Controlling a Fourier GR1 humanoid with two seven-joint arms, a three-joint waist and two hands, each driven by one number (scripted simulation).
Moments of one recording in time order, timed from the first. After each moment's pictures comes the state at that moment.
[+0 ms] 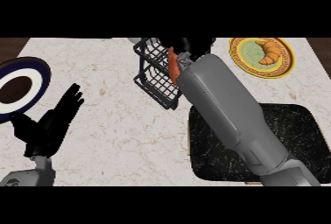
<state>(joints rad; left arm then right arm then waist) -0.08 0.21 0.06 -1.57 0.11 -0.07 0.22 -1.16 -0.01 0.23 -0.92 1.03 -0.42 0.90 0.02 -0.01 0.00</state>
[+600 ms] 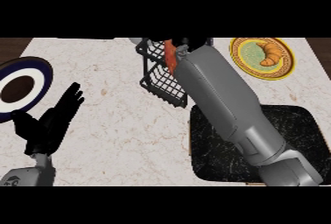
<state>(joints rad) -0.09 0.21 0.07 -1.55 0.10 -0.09 0.22 -1.25 -0.01 0.21 -0.75 0.95 -0.63 0.82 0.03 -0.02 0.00</state>
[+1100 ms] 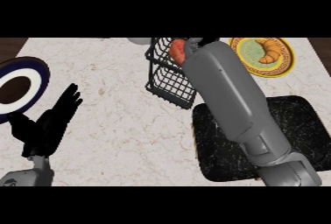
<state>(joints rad) -0.08 0.21 0.07 -1.57 0.10 -0.09 0.22 -1.22 0.00 0.07 -0.84 0.79 -0.81 0.73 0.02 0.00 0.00</state>
